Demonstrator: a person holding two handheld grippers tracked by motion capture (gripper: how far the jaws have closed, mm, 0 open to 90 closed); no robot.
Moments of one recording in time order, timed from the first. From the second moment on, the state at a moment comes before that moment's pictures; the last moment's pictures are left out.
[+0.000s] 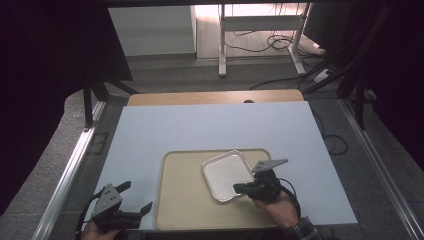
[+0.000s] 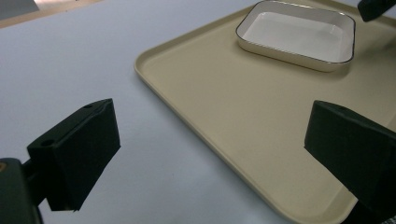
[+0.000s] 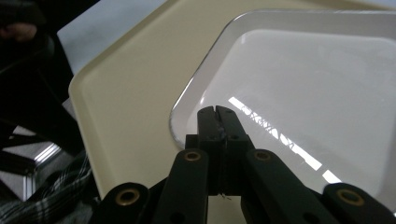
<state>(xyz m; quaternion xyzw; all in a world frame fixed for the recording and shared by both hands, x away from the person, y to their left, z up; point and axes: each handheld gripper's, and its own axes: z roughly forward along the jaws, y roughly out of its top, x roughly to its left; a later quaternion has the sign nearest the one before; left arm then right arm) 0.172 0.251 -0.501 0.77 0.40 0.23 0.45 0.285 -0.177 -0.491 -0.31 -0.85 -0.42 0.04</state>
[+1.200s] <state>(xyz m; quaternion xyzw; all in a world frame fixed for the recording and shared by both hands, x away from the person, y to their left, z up) 0.173 0.251 -0.501 0.77 0.40 0.23 0.45 0.296 -0.124 -0.524 -0.27 -0.87 -0.40 0.07</state>
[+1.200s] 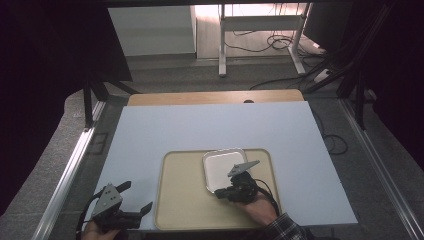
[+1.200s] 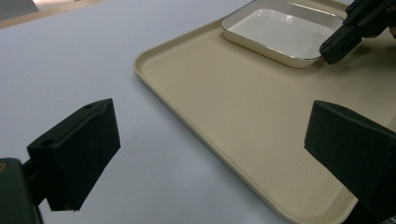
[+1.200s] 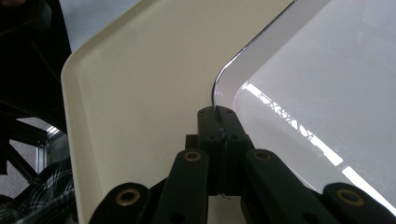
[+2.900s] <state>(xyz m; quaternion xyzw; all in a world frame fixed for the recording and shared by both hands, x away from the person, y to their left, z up) 0.173 0.251 -0.501 0.77 0.40 0.23 0.45 0.298 -0.147 -0.491 -0.29 -0.86 -0.42 -0.02</state>
